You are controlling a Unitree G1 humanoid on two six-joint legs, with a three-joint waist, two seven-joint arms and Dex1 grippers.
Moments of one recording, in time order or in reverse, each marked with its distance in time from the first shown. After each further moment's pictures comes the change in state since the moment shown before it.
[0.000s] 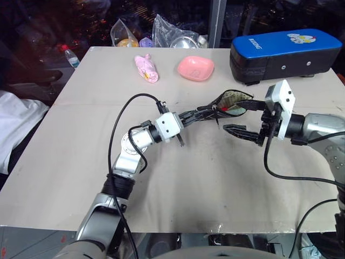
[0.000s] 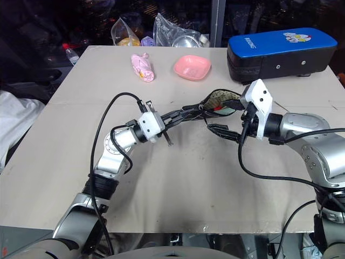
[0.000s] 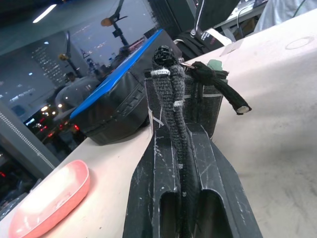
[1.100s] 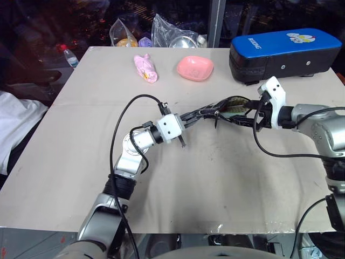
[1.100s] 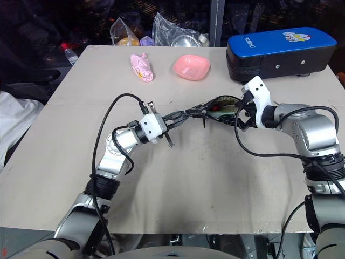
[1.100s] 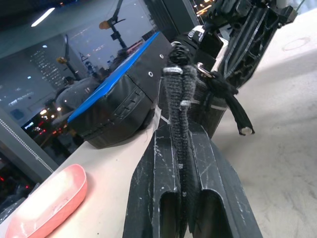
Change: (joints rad) left arm 0.006 -0.012 -0.004 0.002 0.018 -0.020 -0.002; right arm -0.196 0.016 0.154 0.400 -0.150 0.067 0.049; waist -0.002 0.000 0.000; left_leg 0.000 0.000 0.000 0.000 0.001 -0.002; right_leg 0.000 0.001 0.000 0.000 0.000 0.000
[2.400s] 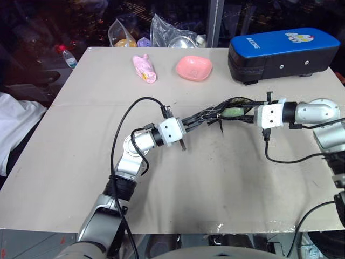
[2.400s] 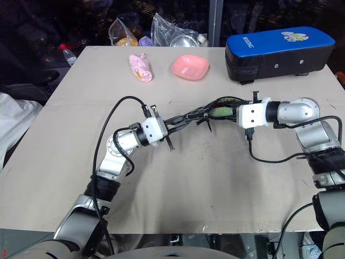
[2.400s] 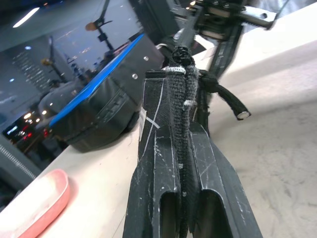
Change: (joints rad) left arm 0.002 0.007 -0.014 -0.001 -0.021 -0.019 -0.064; right arm -0.086 -0.074 0.131 0.417 -0.519 -1.471 0.234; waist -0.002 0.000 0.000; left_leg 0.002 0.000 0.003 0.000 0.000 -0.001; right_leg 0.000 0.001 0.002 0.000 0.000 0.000
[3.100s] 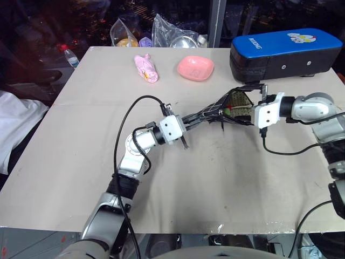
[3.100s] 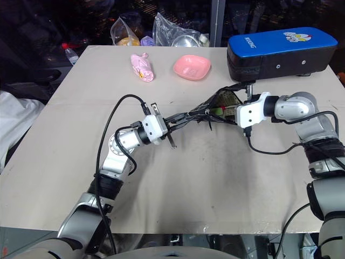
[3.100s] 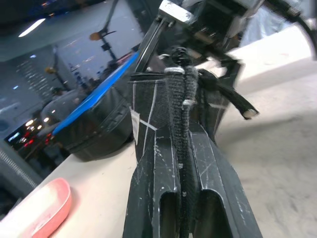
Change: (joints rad) left arm -0.011 -0.033 0.024 0.033 -0.031 0.003 0.027; right arm -0.014 0.001 -0.023 0.101 -0.054 -0.086 -0.110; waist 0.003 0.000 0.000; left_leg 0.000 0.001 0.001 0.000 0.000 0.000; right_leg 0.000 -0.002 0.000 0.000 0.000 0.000
